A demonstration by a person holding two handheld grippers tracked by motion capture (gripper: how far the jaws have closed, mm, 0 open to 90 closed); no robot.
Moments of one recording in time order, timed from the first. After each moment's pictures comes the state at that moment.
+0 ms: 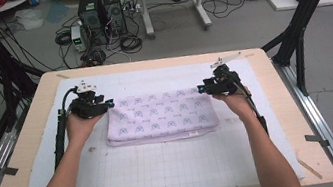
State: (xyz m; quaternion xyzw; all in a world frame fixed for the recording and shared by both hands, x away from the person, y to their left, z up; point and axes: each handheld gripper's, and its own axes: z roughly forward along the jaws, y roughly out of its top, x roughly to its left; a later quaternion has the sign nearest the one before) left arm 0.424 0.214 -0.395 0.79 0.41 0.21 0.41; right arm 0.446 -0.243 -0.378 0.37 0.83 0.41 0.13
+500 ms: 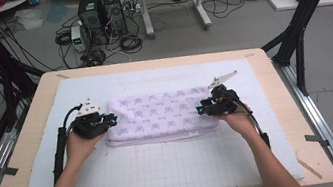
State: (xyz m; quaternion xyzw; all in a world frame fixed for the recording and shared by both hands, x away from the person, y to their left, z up) left arm 0.373 0.211 -0.413 0.82 0.34 0.18 0.43; right arm 0.403 -0.231 -0.406 0.34 0.86 0.39 0.08
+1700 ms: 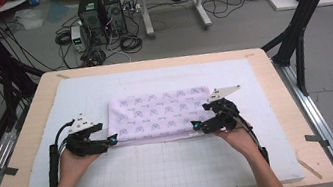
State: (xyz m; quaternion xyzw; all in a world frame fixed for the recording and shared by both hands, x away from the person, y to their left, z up) left arm 0.328 0.226 -0.415 0.80 0.36 0.17 0.45; right arm 0.352 -0.213 -0.399 0.33 0.84 0.42 0.11
